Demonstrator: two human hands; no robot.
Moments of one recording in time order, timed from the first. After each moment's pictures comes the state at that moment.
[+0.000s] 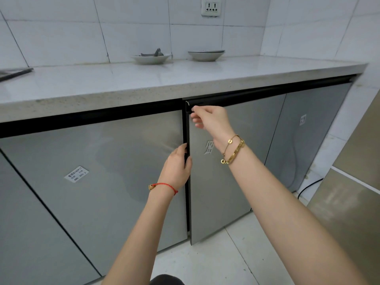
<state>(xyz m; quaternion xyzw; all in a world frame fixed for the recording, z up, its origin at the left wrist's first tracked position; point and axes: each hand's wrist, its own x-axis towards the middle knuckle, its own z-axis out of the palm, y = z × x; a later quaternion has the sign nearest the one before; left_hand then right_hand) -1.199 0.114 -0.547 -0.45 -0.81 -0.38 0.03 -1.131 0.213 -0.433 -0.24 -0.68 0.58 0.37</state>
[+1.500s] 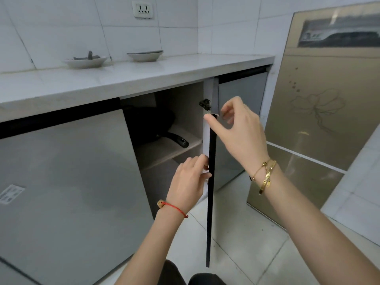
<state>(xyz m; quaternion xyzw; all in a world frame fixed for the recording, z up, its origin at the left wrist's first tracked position) -1.036 0.129 -0.549 -0.67 -0.65 -0.34 0.11 -0.915 0.205 -0.441 -0.35 -0.80 0.07 0.48</state>
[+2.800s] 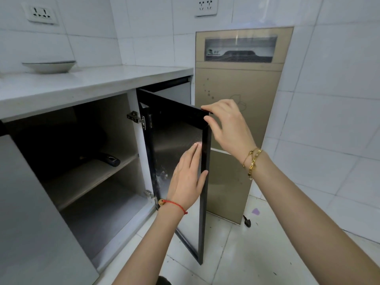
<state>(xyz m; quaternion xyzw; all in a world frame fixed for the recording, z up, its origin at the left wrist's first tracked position) -0.919 0.236 -0.569 -0.74 -0.55 -0.37 0.09 -0.779 0.273 -0.437 -0.39 -0.80 -0.10 0.44</state>
